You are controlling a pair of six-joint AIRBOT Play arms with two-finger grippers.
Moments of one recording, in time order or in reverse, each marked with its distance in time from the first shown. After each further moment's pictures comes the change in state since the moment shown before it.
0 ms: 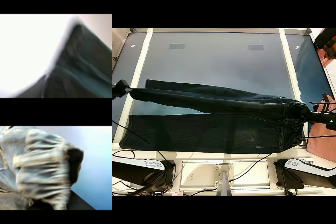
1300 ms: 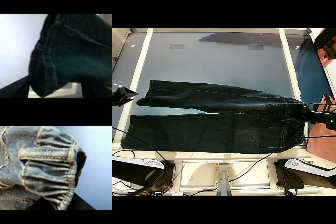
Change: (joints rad) left arm 0.132 -0.047 -0.003 -0.192 -0.377 0.307; right arm 0.000 0.000 0.000 0.002 -0.017 -0.001
